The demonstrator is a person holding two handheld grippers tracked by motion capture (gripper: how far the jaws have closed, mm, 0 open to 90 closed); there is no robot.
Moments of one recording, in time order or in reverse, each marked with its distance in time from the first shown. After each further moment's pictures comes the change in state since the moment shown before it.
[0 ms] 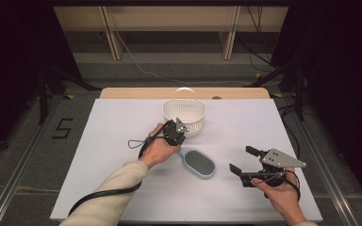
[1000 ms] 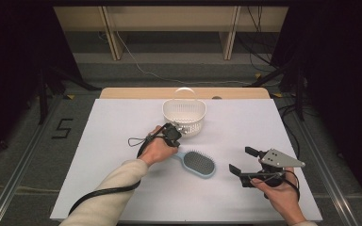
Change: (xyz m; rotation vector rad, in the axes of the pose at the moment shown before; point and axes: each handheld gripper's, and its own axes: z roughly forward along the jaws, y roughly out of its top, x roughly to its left) left arm 0.006 -0.013 0.007 0.185 -0.037 -0.049; right arm 0.000 -0.001 0.001 0.012 0.006 0.004
